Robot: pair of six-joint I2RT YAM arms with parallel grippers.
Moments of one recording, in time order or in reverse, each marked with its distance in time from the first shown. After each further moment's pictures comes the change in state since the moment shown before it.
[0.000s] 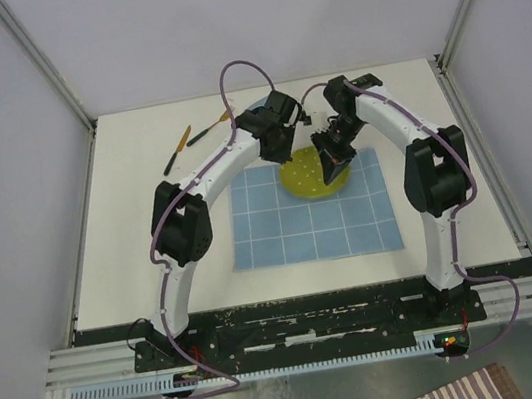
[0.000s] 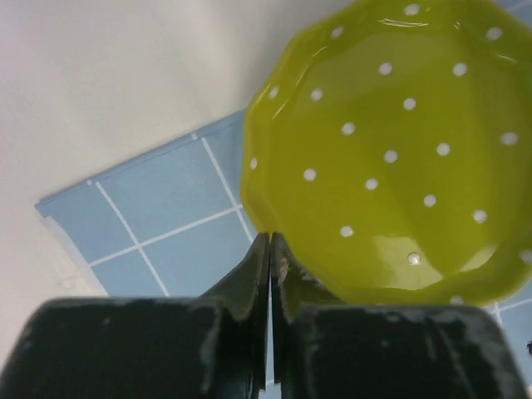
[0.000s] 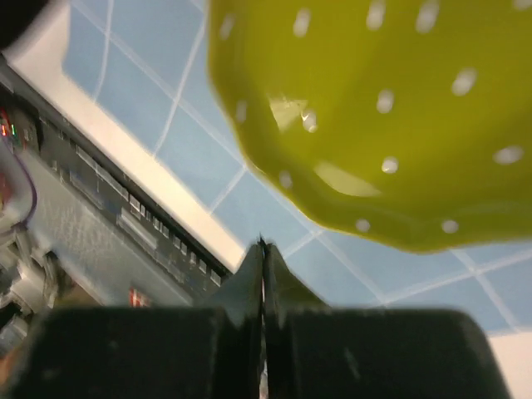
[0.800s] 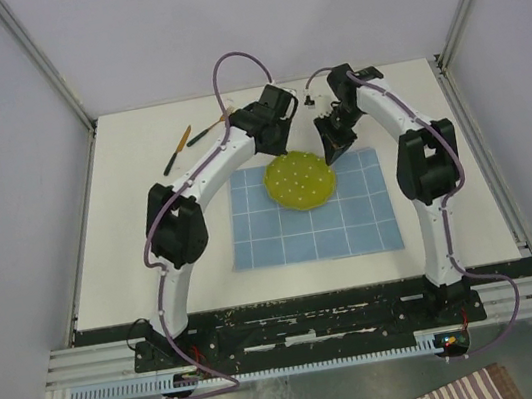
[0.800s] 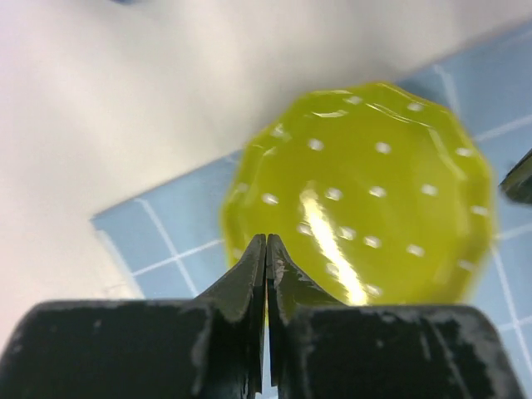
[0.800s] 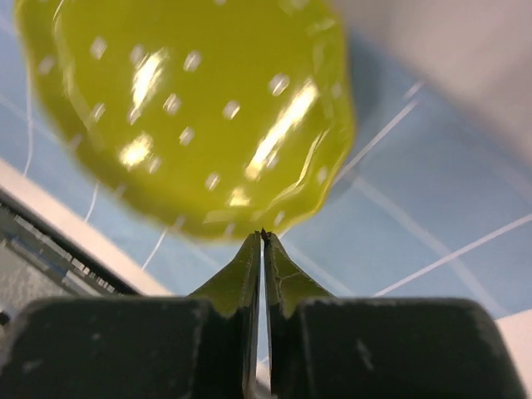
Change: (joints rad) left arm -0.017 -0.053 0.001 0.034 -0.071 0.019; right arm -0.038 0.096 0.096 0.095 0.076 0.016
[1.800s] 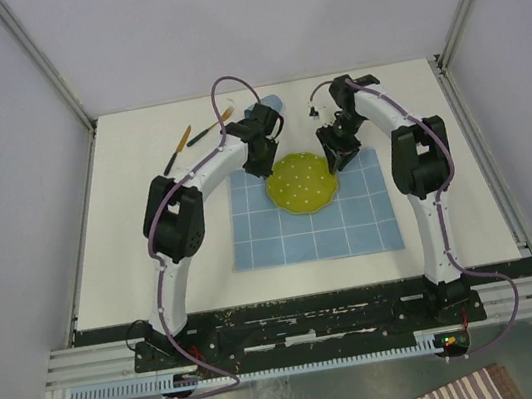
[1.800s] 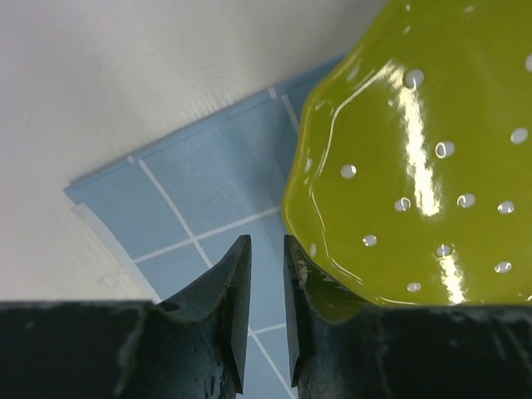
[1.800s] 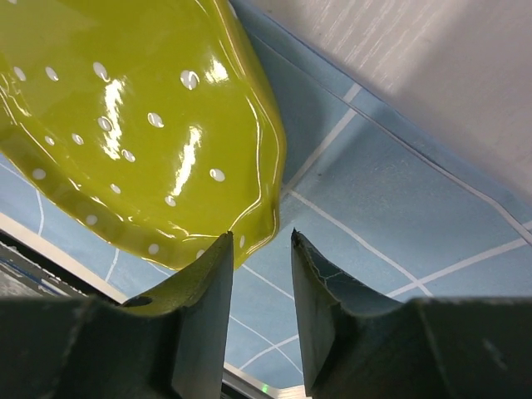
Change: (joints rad) left arm 0.093 0.039 -0.164 0.025 0.048 0.060; right arm -0.031 0.162 0.075 -0.007 0.077 -0.019
